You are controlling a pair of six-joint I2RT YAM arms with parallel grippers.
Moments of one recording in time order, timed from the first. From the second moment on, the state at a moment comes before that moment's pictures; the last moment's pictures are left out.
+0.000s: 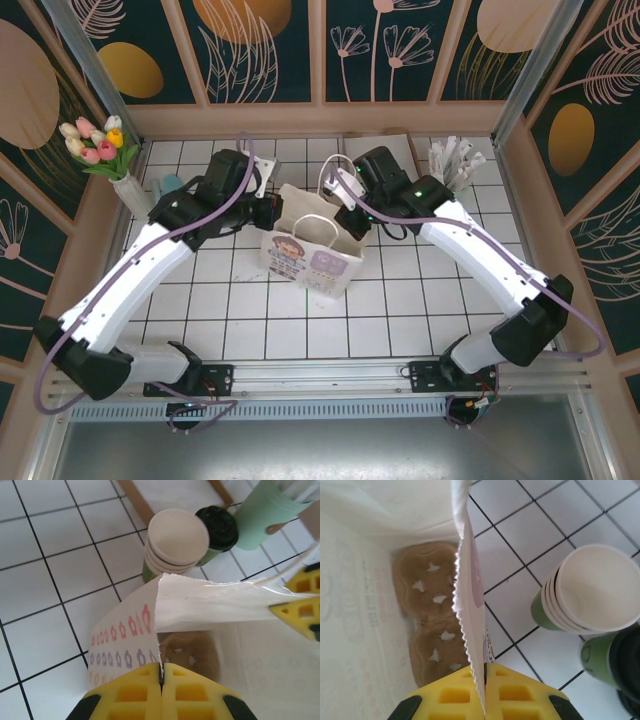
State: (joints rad) left arm -0.61 1.33 1.44 -0.87 0.09 -0.31; right arm 0.71 1.47 1.50 -0.92 -0.16 -0.26
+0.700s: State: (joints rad) left arm -0.57 1.29 1.62 -0.95 -0.31 -0.42; right arm 0.71 1.58 1.69 -1.09 -0.10 0.17
